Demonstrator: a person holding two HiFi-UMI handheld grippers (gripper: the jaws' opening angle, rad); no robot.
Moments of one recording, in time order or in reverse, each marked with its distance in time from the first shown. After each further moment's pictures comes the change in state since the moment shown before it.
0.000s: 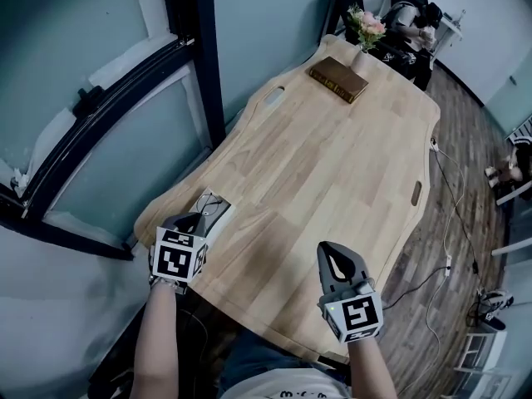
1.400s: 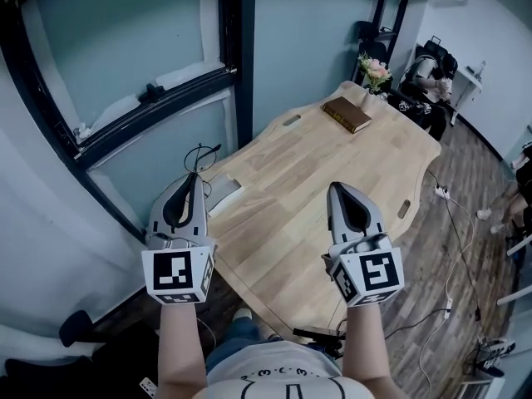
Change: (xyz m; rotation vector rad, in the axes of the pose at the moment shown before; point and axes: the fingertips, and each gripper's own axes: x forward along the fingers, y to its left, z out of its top) left arm -0.325 -0.138 0.101 0.034 -0.919 0.464; right arm -0.157 -0.021 0.162 -0.039 -0.472 0.078
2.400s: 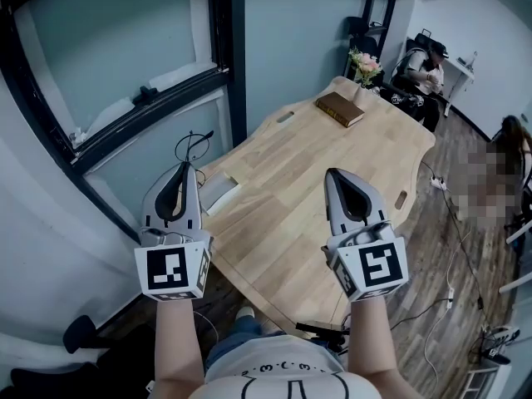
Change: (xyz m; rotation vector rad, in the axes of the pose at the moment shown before) left arm -0.004 0.006 0.024 0.023 -0.086 -0.010; right arm -0.004 0.014 0.027 -0.097 -0.020 0.004
